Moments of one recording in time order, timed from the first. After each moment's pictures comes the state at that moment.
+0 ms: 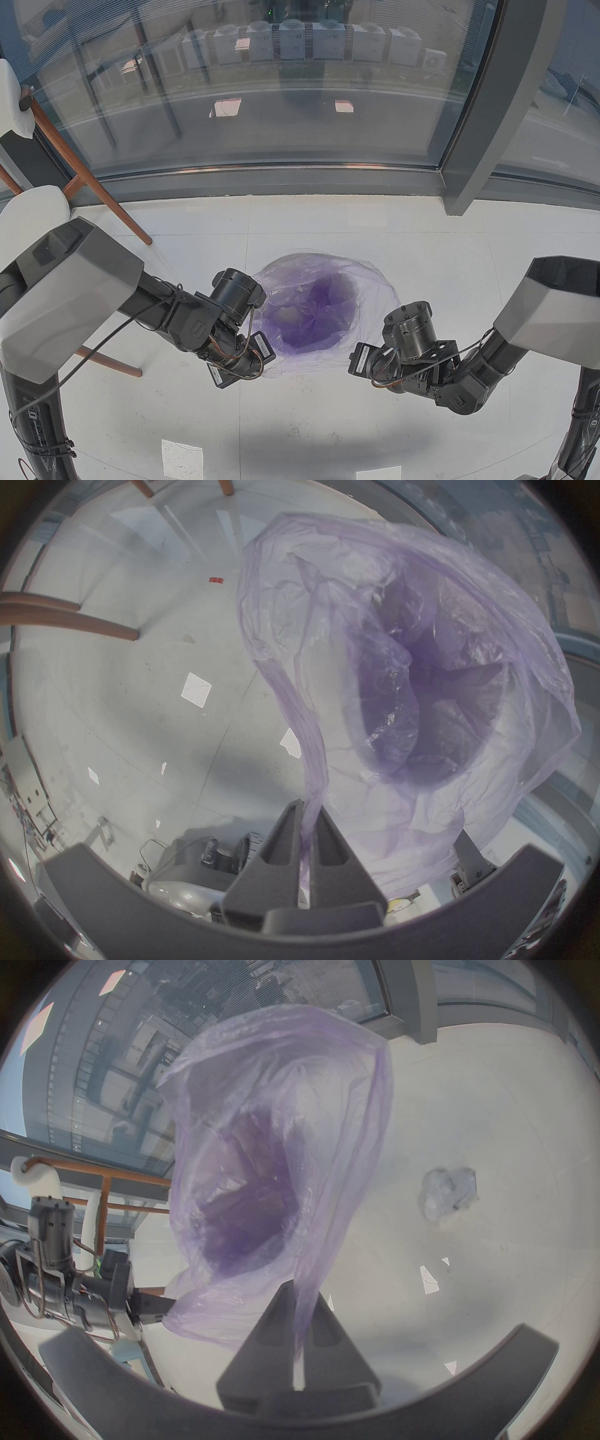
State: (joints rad) left arm -0.52 2.20 -1.18 0.12 -0.07 -0.97; right arm 0.69 2.21 -0.76 -0.77 -0.13 0.80
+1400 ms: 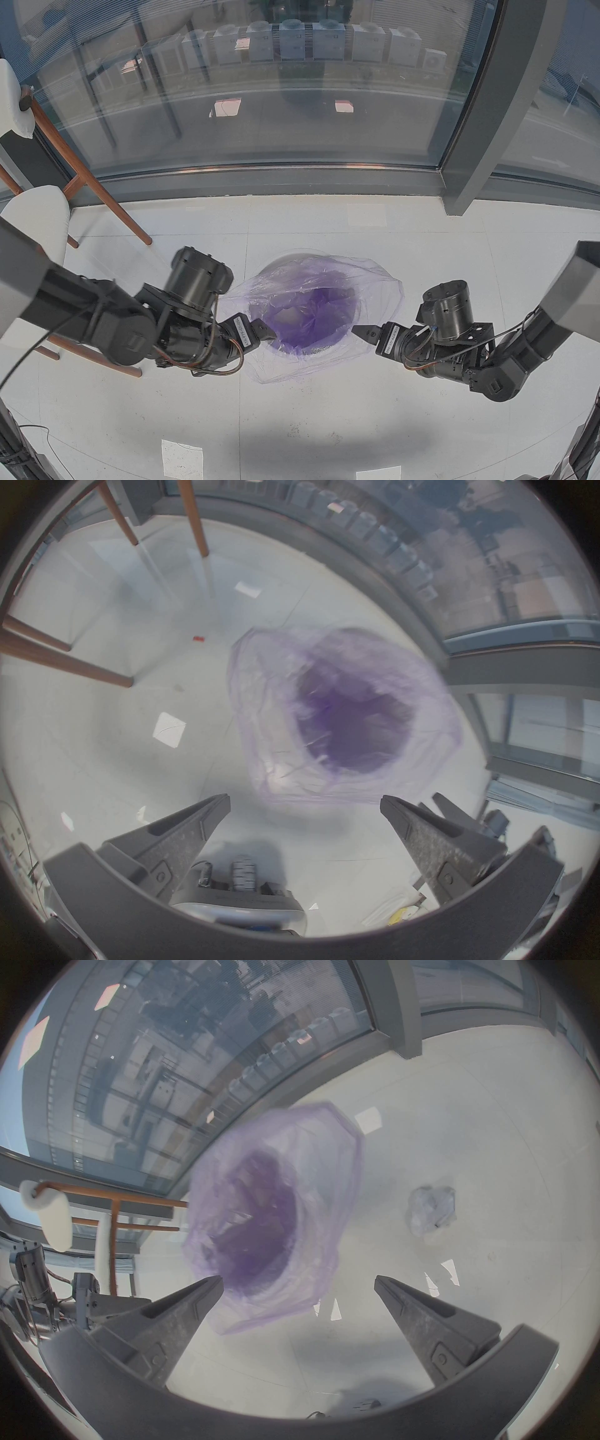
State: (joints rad) left arm -0.54 1.83 -0.92 -0.07 -0.03 -0.88; right arm 0.62 2.01 -0.67 -0.76 -0.09 0.80
